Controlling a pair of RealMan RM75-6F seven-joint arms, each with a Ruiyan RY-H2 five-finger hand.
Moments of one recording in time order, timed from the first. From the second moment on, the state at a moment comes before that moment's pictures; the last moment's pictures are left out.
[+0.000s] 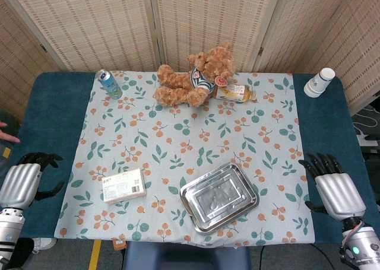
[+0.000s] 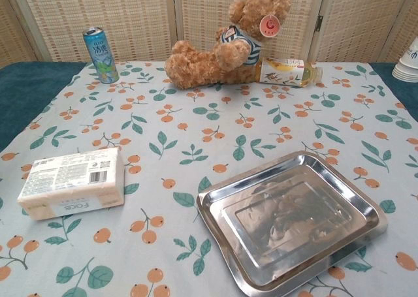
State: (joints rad) left arm -0.27 -0.83 -0.11 -2.15 1.22 1.34 0.26; right arm 0.20 -0.75 0.00 -2.21 -1.35 1.28 -0.44
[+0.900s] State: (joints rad) left arm -0.28 -0.85 -0.10 -2.22 1.23 1.32 0.30; right arm 0.20 -0.73 0.01 -2.22 -1.33 1.28 -0.43
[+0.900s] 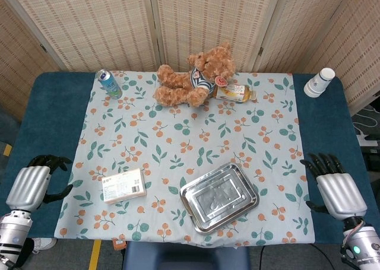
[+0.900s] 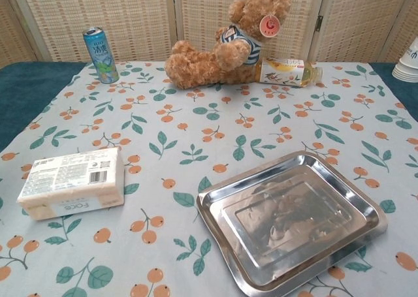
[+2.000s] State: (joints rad) left arm -0.76 -1.64 -0.33 -2.19 0.33 1.70 1.10; right arm 0.20 -0.71 0.01 -2.22 -1.34 1.26 -0.38
